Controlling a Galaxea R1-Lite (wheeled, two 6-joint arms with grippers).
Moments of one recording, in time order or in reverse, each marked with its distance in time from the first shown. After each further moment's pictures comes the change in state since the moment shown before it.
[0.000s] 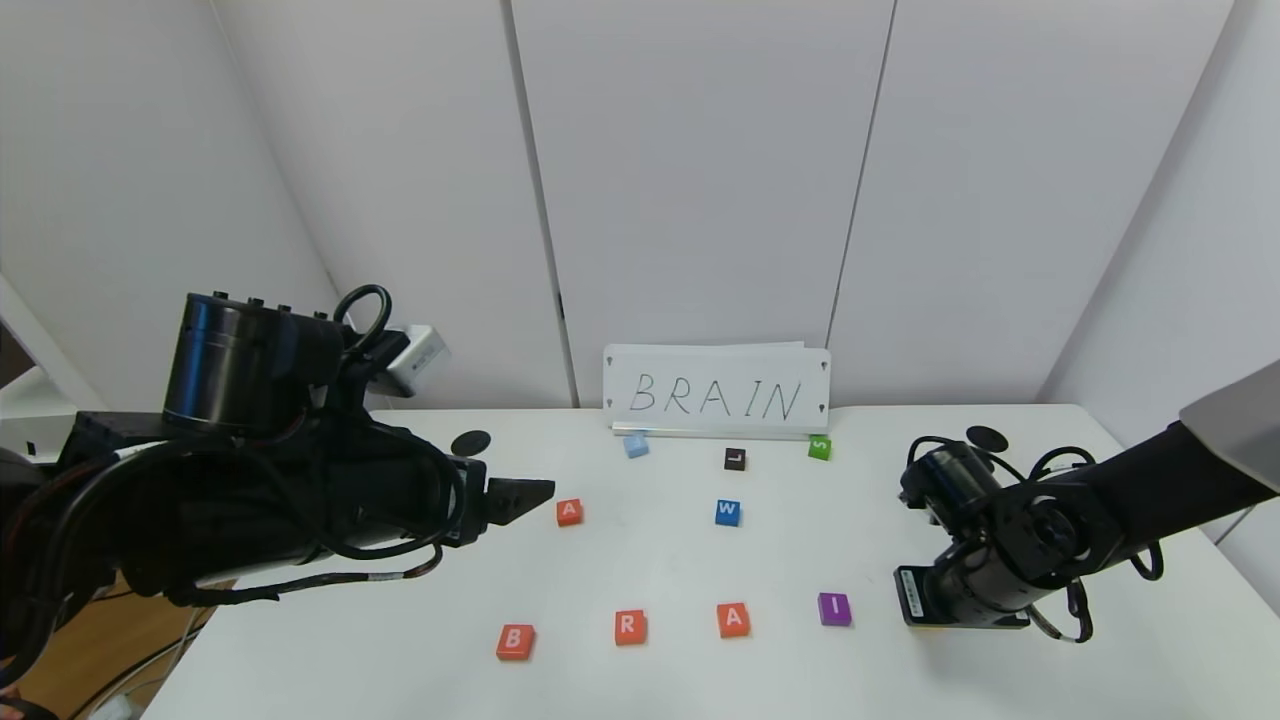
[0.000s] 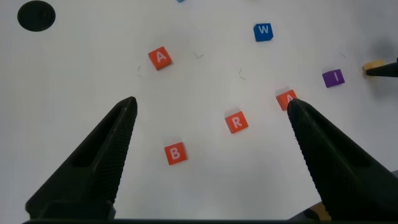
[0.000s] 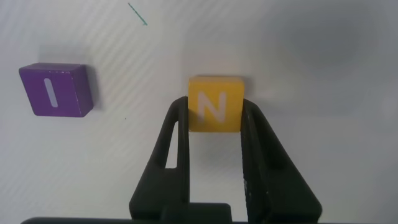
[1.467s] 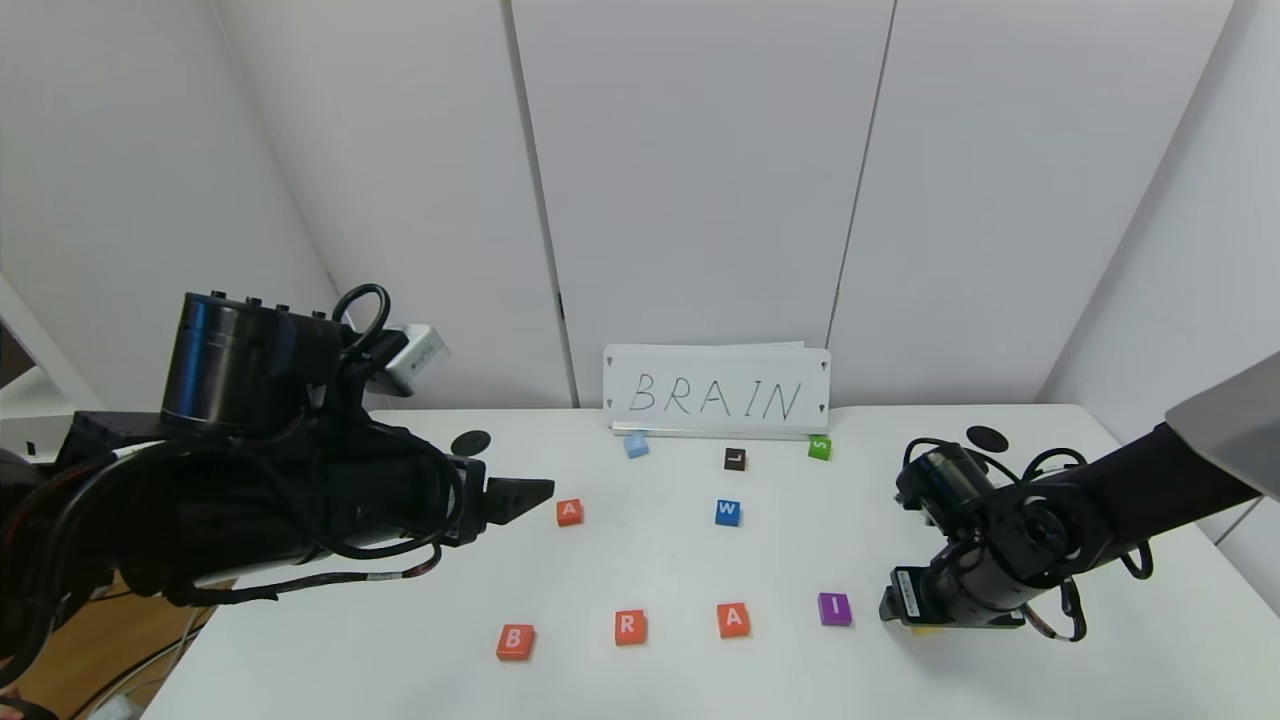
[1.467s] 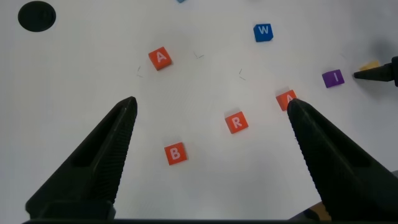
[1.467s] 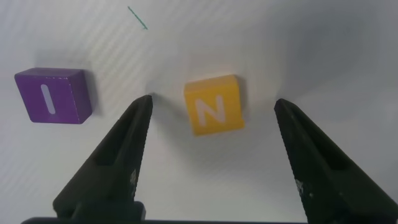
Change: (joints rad) left arm 0.001 -0.001 0.000 0.000 0.000 0.000; right arm 0.000 0.020 -0.013 0.000 0.000 -0.001
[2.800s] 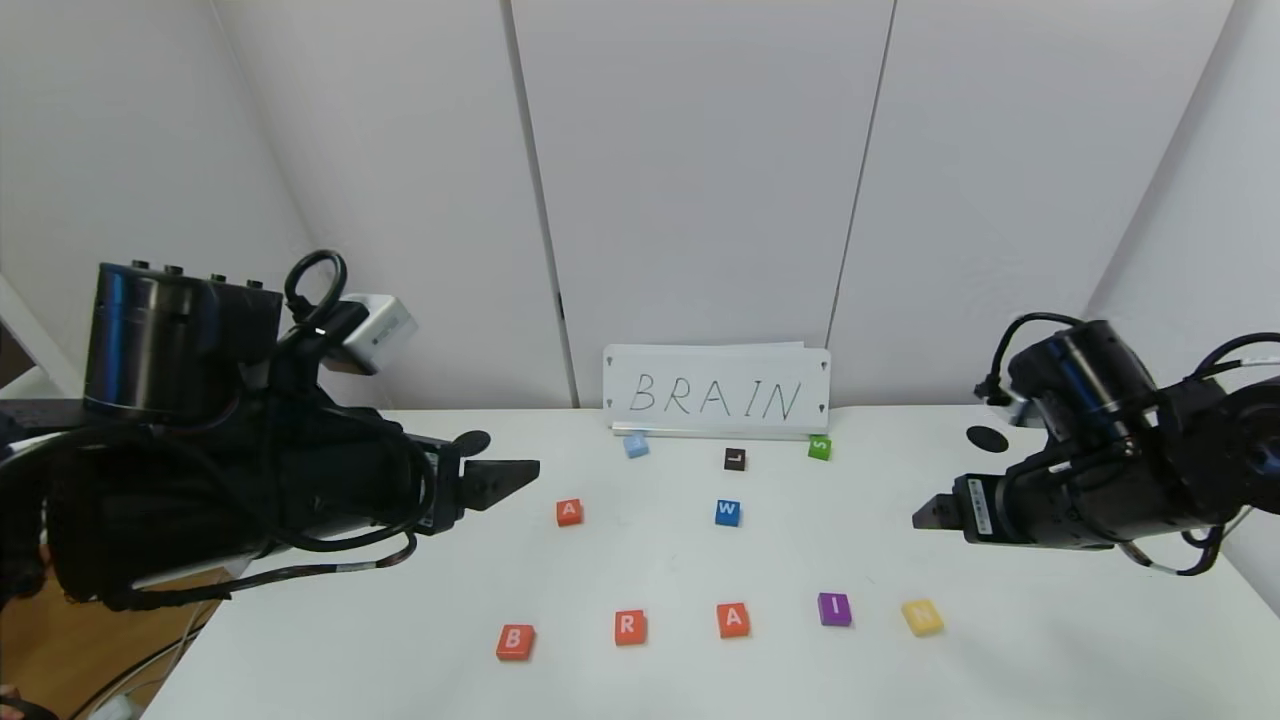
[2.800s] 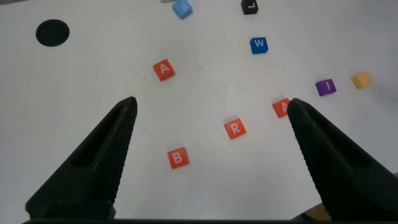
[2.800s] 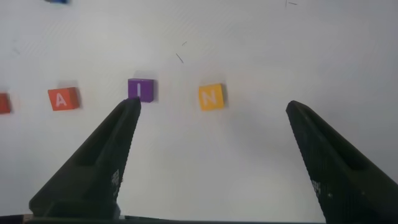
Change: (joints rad) left arm -0.001 -0.071 -0.011 0.018 0.014 0.013; right arm -0.012 -0.377 -0.052 0.154 0.001 -0.023
